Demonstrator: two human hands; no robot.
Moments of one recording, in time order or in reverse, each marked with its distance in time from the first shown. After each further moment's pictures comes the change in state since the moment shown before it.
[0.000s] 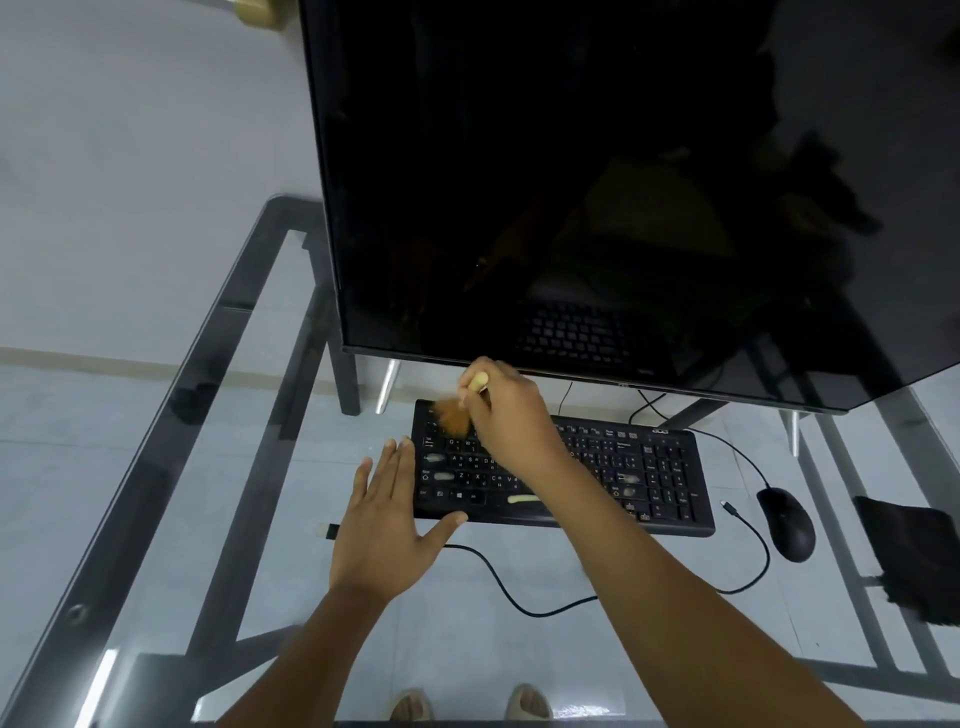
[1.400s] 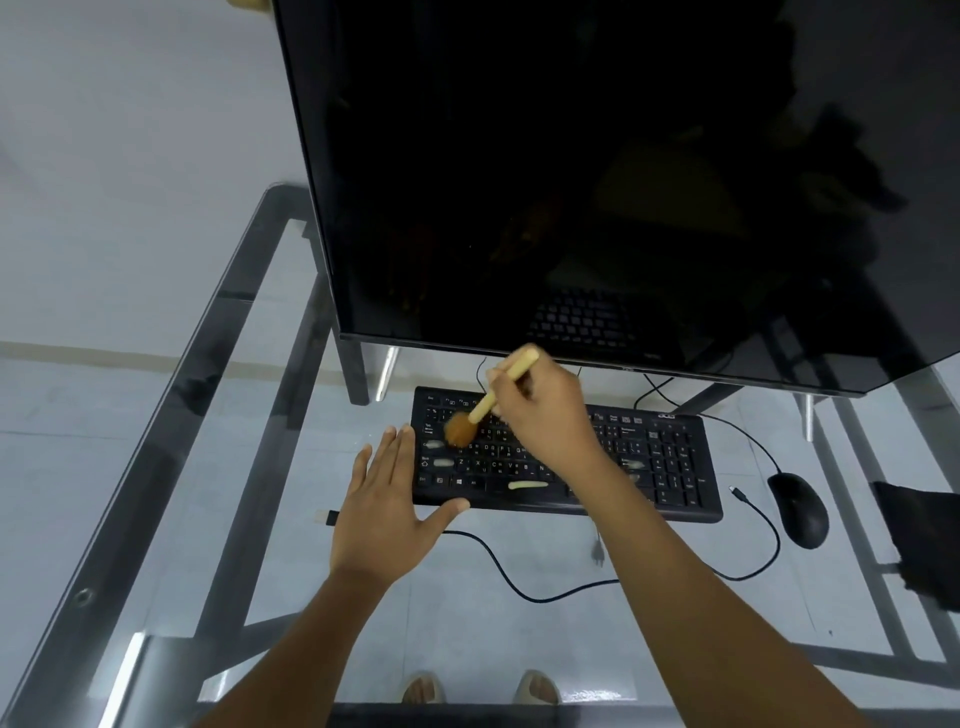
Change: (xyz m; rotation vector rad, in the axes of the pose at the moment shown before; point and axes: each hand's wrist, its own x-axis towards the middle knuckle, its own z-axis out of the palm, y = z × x) left_hand 0.001 0.002 -0.002 0.020 0.039 0.007; right_hand -0.015 0.017 -0.023 0.152 0.056 0.097
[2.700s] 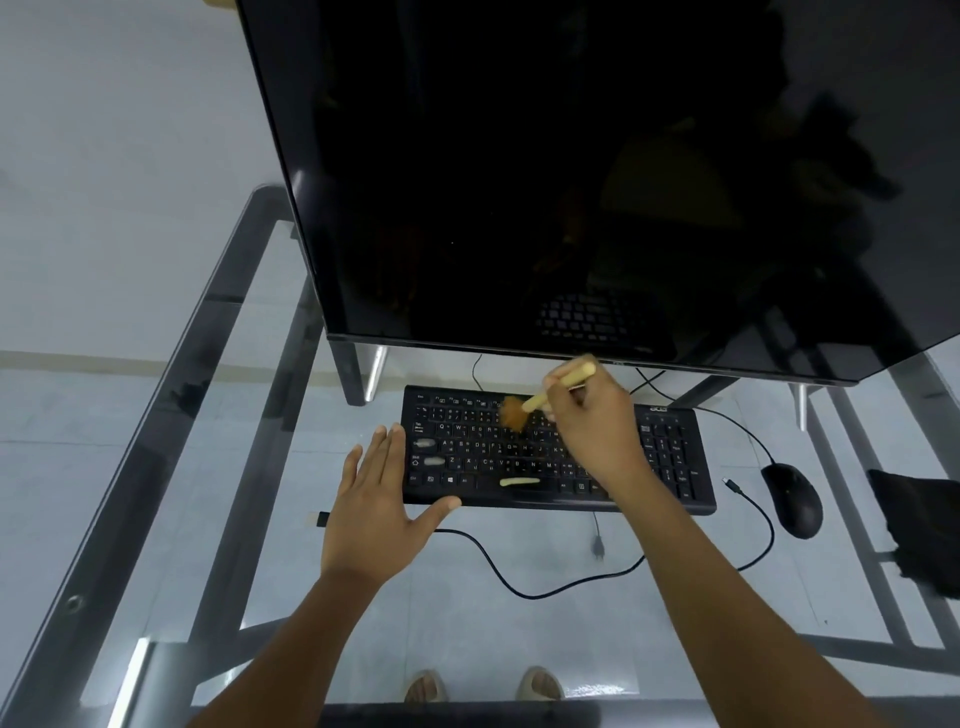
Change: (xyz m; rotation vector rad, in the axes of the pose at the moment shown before) left_hand 0.000 0.001 0.000 -0.005 -0.012 -0.008; right_hand -0.018 0.026 -0.039 0.107 0.103 0.207
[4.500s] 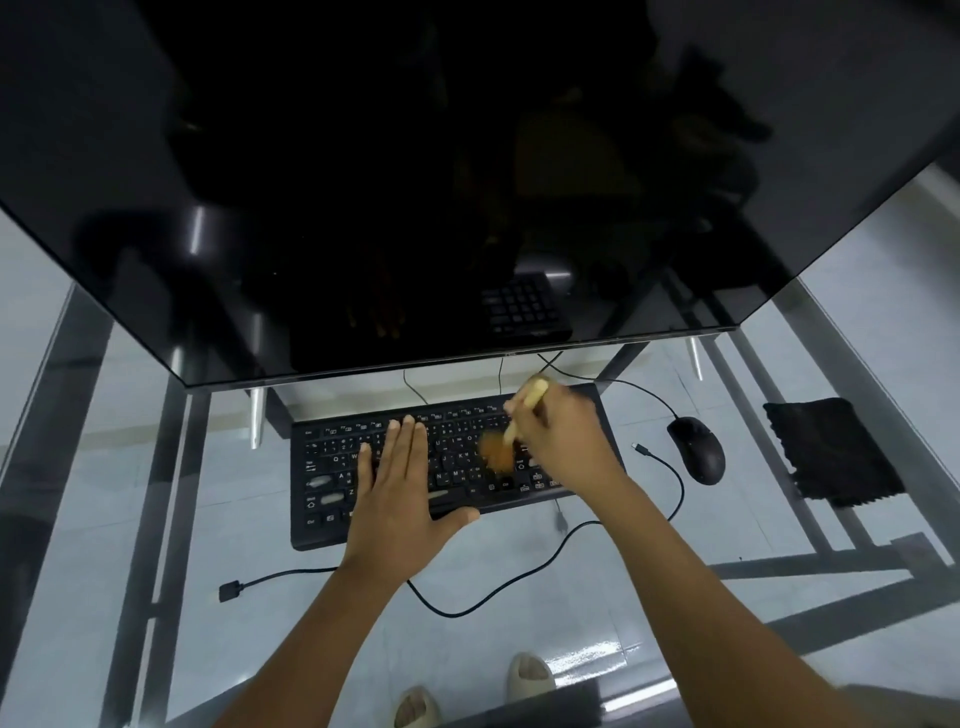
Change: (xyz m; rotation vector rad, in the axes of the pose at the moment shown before) left_hand 0.044 0.098 0.034 0.088 -0.272 0.192; right_hand -0.010 0.057 -0.063 -0.180 0.016 0.011
